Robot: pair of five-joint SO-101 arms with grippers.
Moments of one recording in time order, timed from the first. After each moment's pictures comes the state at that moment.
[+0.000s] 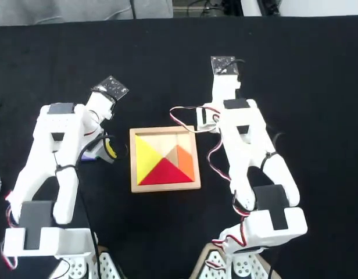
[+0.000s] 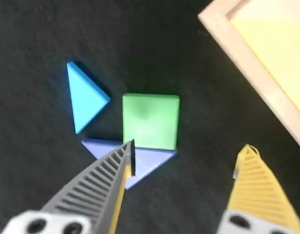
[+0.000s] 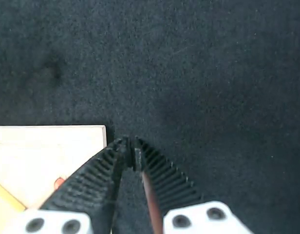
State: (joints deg) left arm -7.8 -3.4 28.3 61.2 -43.0; right arm -5.9 3.5 25.6 48.3 -3.9
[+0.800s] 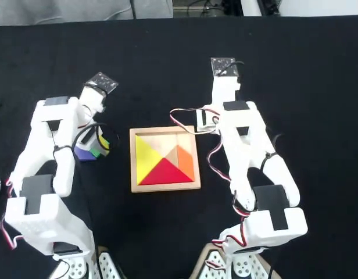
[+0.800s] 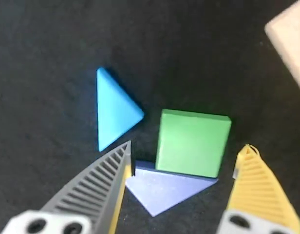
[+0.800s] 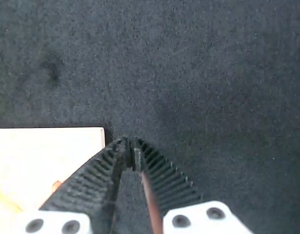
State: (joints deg) left arm -12.2 10.8 20.1 57.0 -43.2; right arm -5.9 3.5 27.2 46.1 -3.9
